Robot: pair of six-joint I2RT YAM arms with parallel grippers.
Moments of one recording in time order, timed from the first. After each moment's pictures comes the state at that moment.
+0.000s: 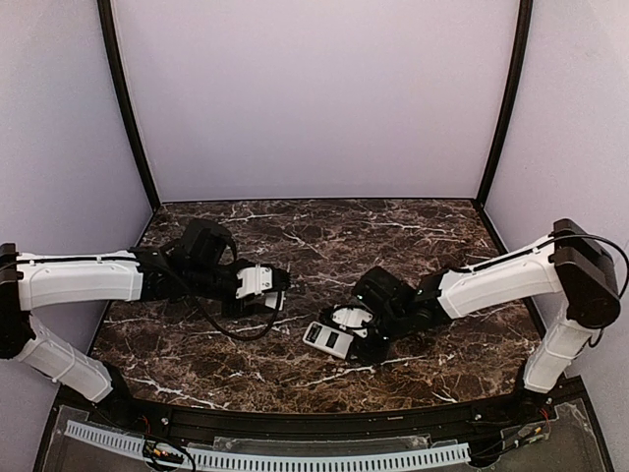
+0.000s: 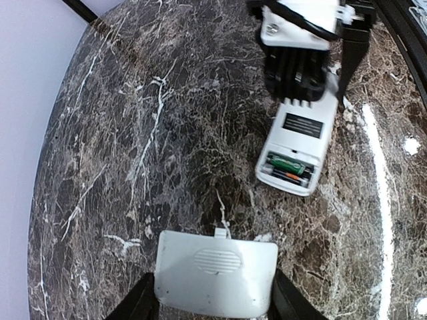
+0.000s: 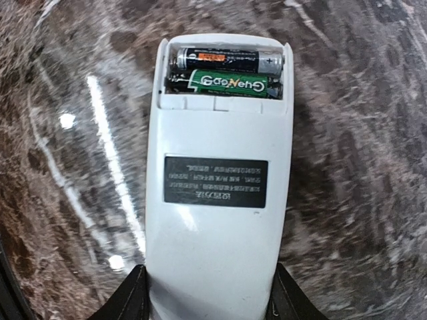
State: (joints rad) left arm -0.79 1.35 0.84 -0.23 0.25 0.78; right arm 1.08 1.67 0.88 -0.31 -0.07 -0.15
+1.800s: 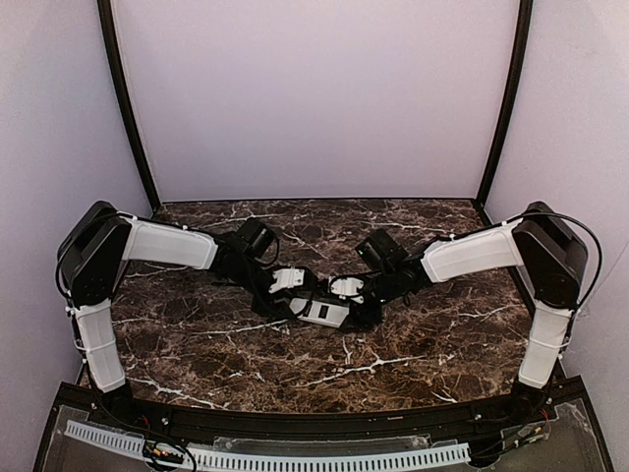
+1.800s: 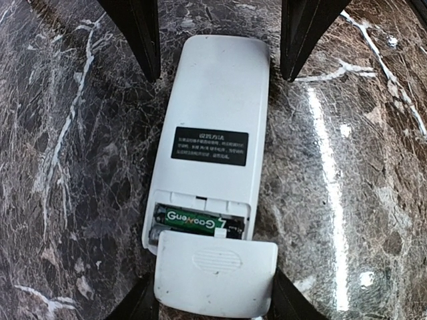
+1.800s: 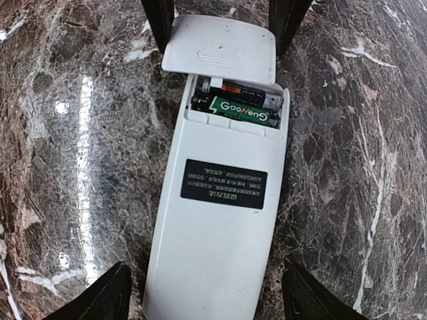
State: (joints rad) left arm -0.68 1.91 1.19 -0.36 0.47 0.88; right arm 0.81 1.87 1.09 -0.25 -0.31 -0.65
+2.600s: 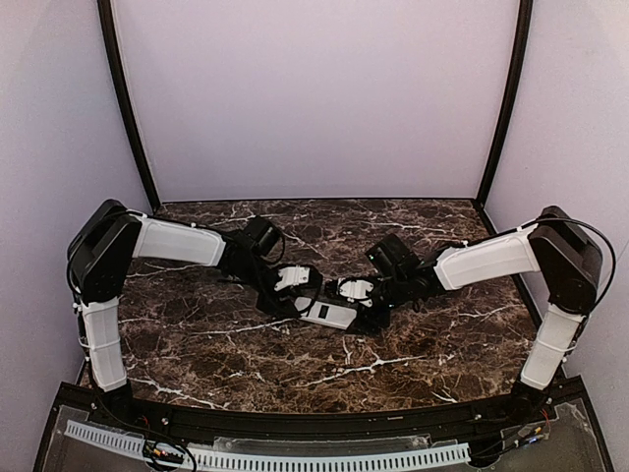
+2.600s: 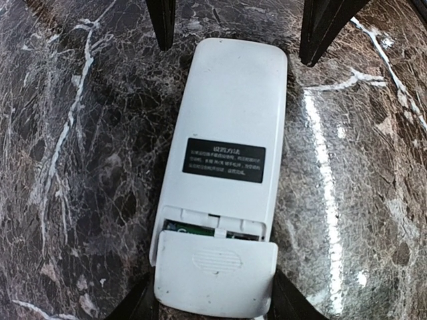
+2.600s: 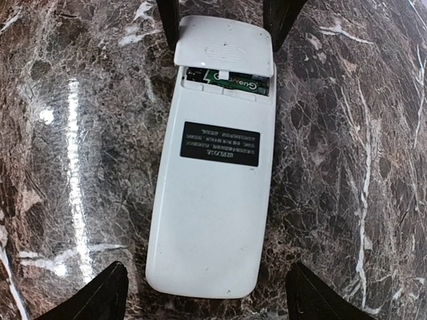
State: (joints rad) left arm -0.68 1.98 1.26 -0.38 0.49 0.88; right arm 0.82 1.78 0.97 -0.18 -0.25 -0.60
